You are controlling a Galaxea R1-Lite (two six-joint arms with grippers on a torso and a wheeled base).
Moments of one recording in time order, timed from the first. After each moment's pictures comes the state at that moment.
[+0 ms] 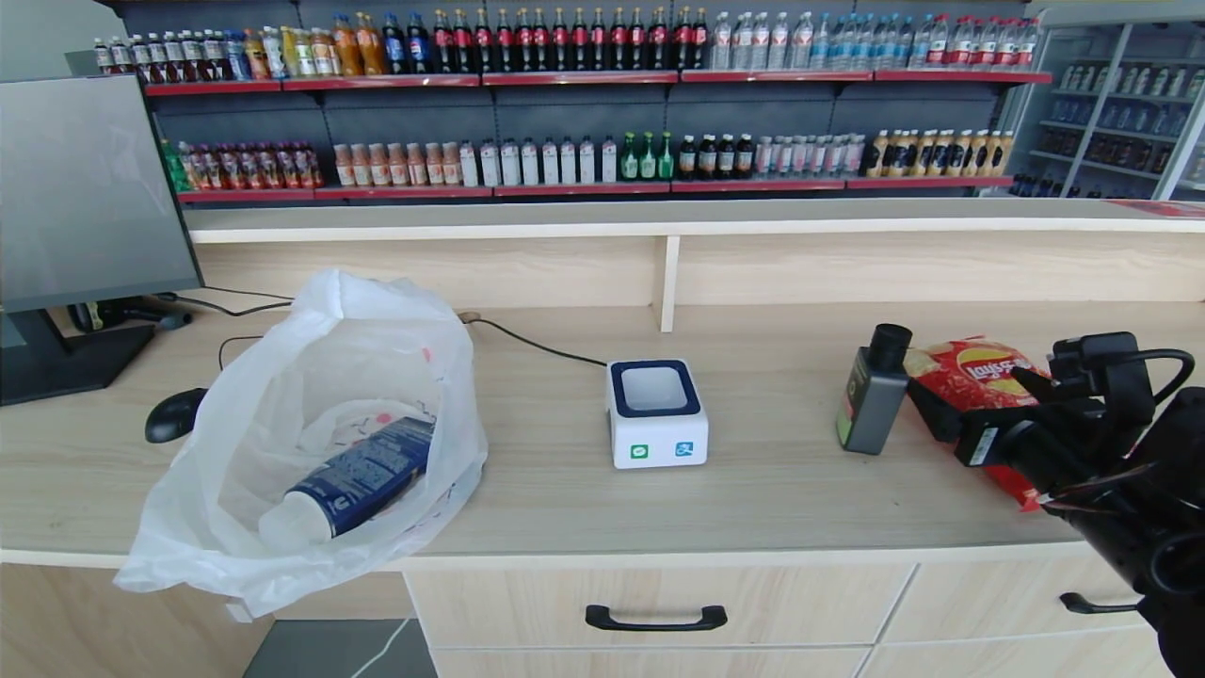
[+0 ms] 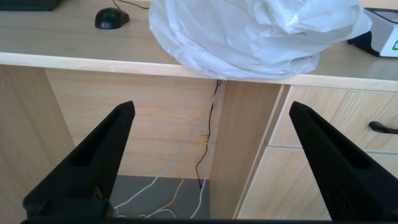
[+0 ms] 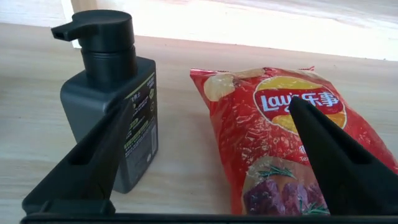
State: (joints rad) left arm 0.00 0.00 0.00 0.00 0.00 0.00; right arm 0.05 1.82 -0.29 -1.57 -0.04 -0.13
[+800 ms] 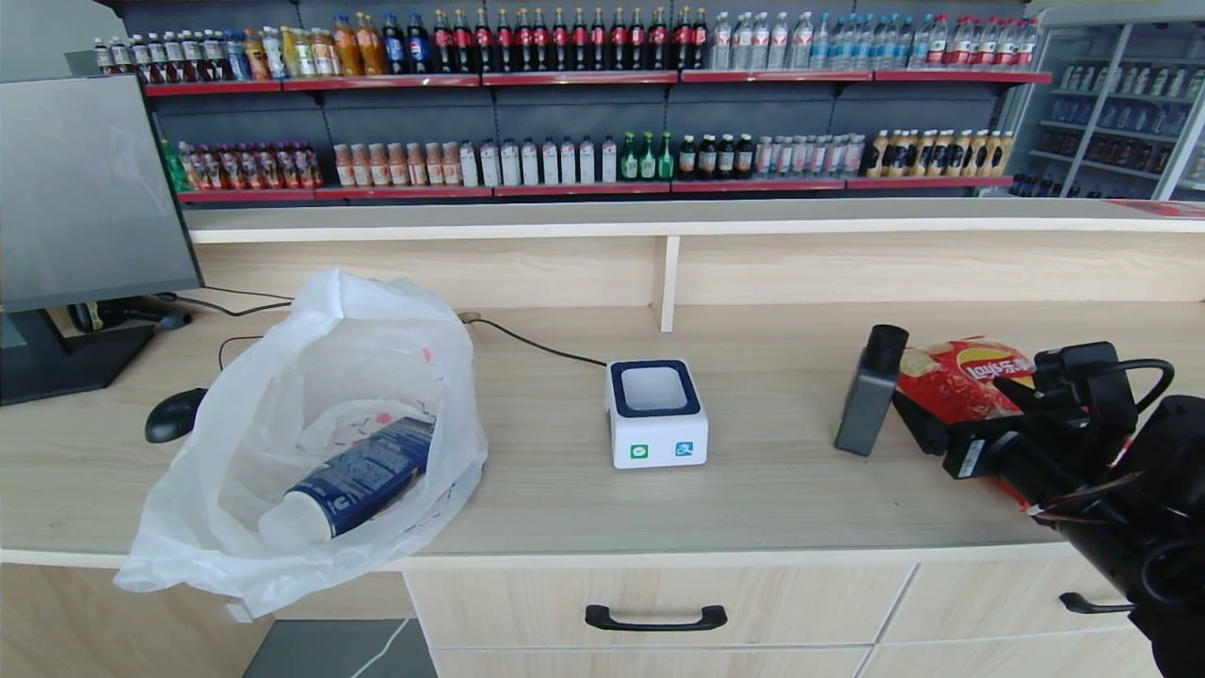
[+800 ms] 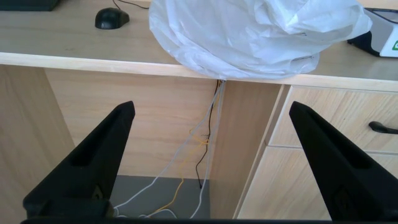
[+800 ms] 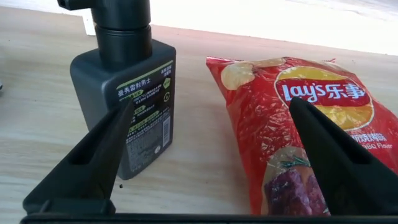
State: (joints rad) left arm 0.00 0.00 0.00 0.00 0.00 0.00; right arm 0.07 1.83 -0.28 -1.57 -0.02 -0.14
